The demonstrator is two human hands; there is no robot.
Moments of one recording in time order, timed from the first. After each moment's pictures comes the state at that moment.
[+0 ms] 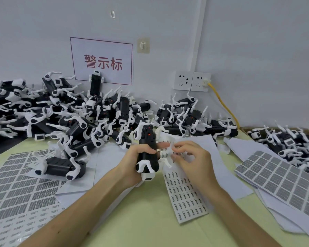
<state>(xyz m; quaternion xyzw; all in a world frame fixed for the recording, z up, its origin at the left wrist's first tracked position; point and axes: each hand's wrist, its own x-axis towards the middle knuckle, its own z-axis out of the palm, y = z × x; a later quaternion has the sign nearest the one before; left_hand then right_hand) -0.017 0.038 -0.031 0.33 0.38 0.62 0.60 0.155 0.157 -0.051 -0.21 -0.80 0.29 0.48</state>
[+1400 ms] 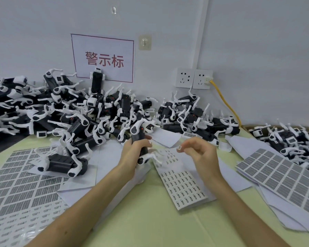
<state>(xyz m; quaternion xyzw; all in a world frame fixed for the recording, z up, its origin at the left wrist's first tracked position) -0.020 0.044 -0.028 0.26 0.56 0.71 0.34 0.160 0.153 -0.035 -0.21 -0.72 0.45 0.48</state>
